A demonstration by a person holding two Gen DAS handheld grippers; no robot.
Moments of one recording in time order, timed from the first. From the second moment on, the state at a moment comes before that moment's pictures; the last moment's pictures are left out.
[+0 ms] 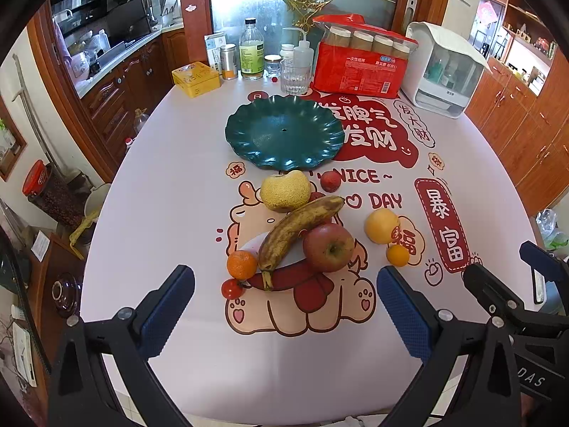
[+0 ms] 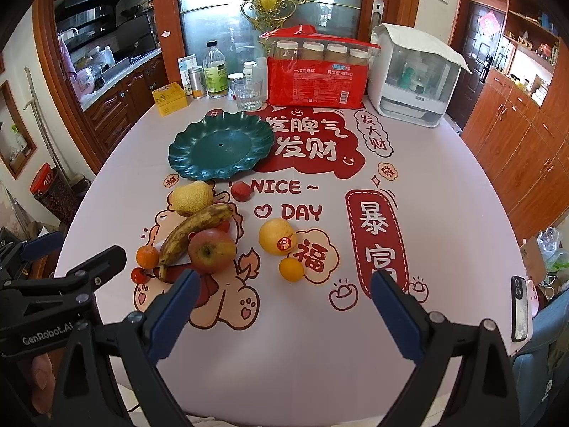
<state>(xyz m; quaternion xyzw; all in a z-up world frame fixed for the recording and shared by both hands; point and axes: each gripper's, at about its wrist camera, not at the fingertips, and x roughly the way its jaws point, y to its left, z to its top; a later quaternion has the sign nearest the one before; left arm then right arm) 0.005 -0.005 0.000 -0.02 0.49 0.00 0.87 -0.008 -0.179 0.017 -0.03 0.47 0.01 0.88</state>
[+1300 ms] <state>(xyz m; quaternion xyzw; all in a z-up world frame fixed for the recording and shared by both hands) 0.011 0.007 -0.004 -0.03 0.49 -0.02 0.87 -0.006 -0.167 0.022 -0.02 0.46 0.01 0.89</state>
